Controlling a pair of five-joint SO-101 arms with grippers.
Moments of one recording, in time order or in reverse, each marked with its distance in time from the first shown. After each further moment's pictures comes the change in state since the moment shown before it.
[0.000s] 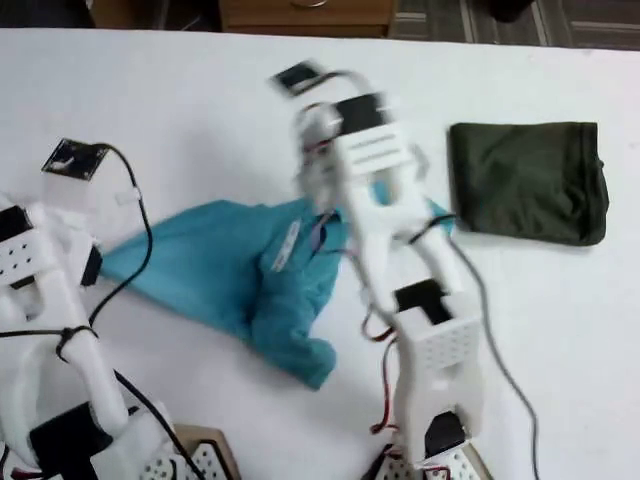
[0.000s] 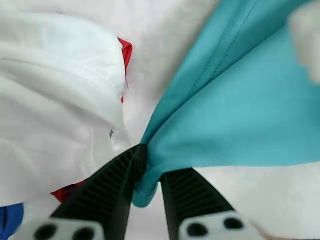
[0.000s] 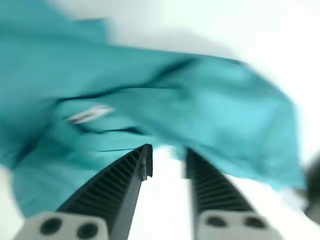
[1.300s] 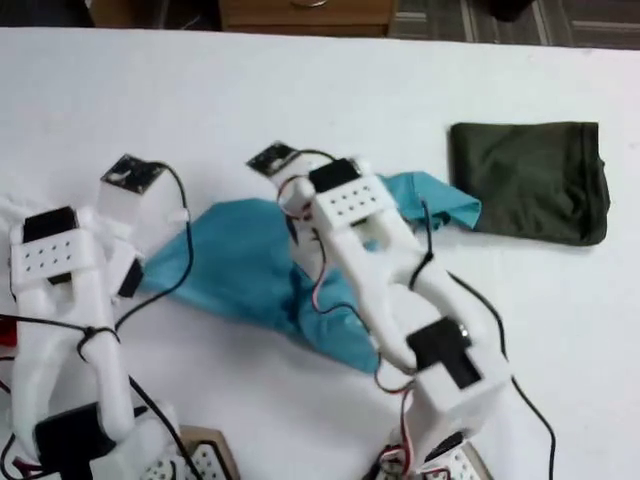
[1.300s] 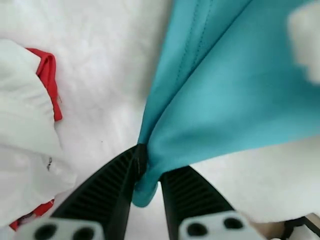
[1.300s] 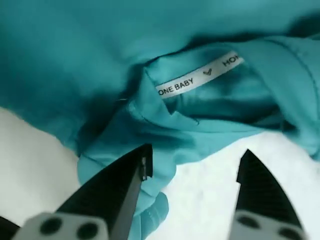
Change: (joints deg) left arm 9.3 -0.1 6.7 0.0 0.1; right arm -3.3 -17.1 40.8 -13.6 2.1
